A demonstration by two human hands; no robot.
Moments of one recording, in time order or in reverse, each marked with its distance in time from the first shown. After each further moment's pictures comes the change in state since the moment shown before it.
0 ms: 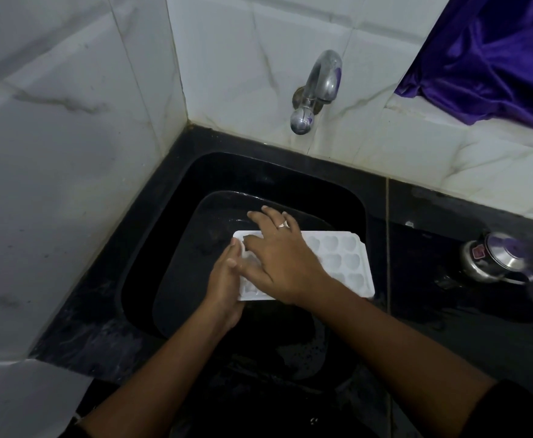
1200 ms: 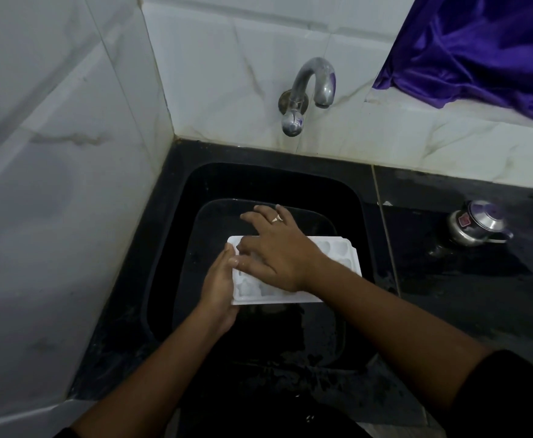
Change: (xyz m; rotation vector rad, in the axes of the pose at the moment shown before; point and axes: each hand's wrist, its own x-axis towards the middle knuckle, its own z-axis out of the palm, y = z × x) left_hand 0.012 0.031 -0.053 0.145 -0.157 -0.041; right_hand 0.027 -0.035 -0.013 -0.067 -0.136 0.033
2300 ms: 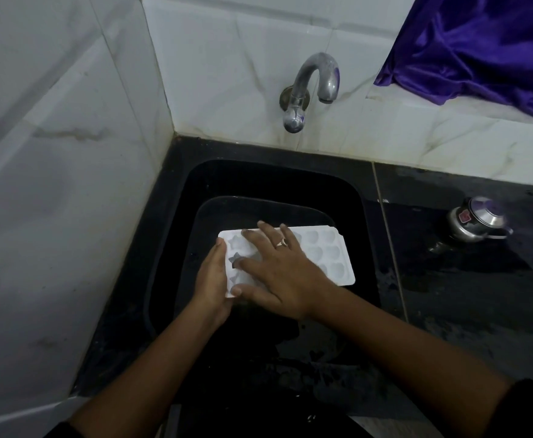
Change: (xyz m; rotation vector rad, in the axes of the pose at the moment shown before) left_hand 0.022 -0.008 -0.015 -0.130 0.069 -0.059; right_hand -0.031 -0.021 0.023 -0.006 0.041 -0.010
